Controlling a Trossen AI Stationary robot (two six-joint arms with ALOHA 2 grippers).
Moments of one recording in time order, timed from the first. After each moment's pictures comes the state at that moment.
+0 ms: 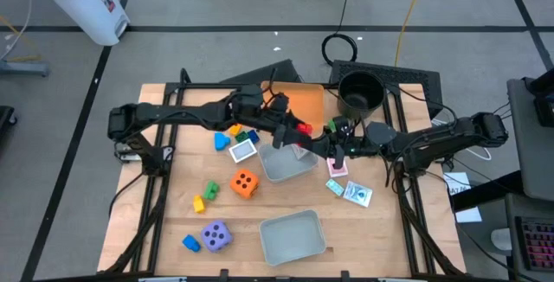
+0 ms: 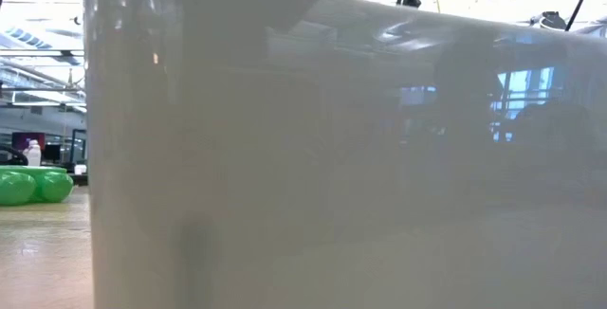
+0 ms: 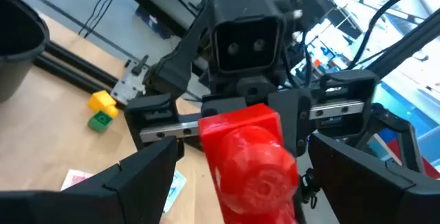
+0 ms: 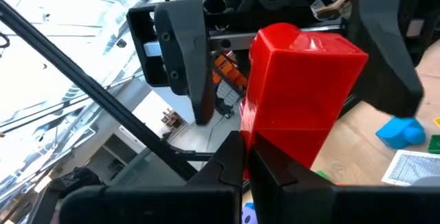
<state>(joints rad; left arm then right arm) 0.16 1.65 1.33 0.20 0.40 -0.63 0.07 1.16 0.65 0.66 0.05 0.80</state>
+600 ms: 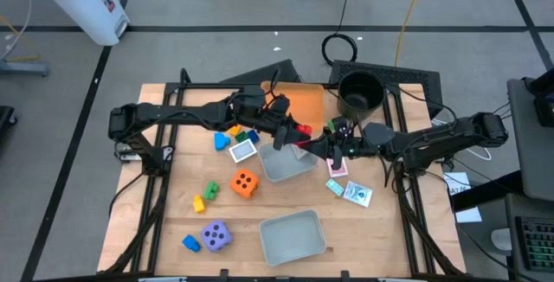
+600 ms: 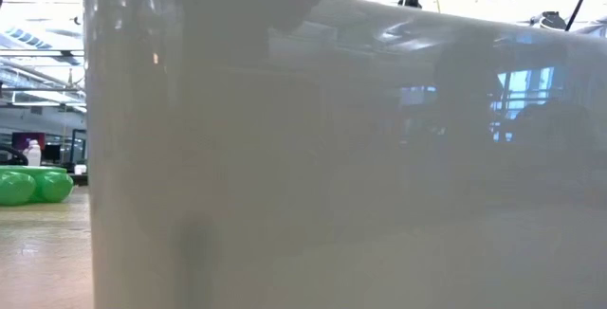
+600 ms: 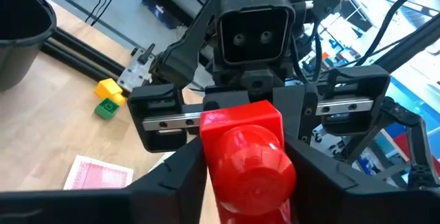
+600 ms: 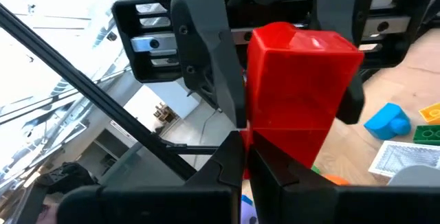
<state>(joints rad) 0.16 1.65 1.34 0.15 0.40 -0.62 0.07 1.16 0.65 0.63 0.06 0.80</state>
